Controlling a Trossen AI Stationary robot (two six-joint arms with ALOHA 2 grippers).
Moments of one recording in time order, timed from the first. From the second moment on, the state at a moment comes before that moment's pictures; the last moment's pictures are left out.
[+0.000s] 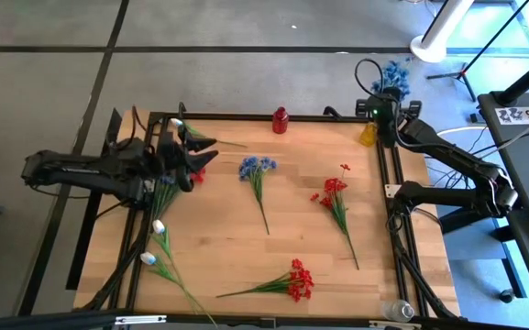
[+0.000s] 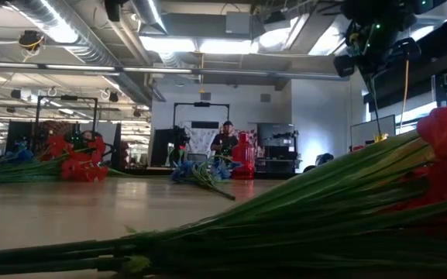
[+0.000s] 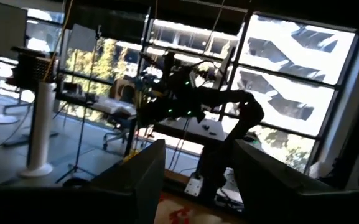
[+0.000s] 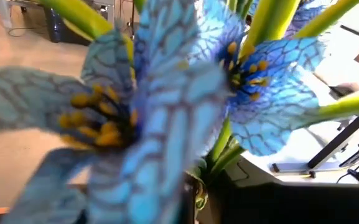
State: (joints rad) left arm 0.03 0.73 0.60 0.32 -0.27 -0.20; right arm -0.72 1.02 0.90 -0.49 0.99 0.34
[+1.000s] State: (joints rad) left arm 0.02 0.86 1.09 -0.65 -0.37 -0.47; right arm -0.96 1.00 0.97 -0.96 0.28 0.60
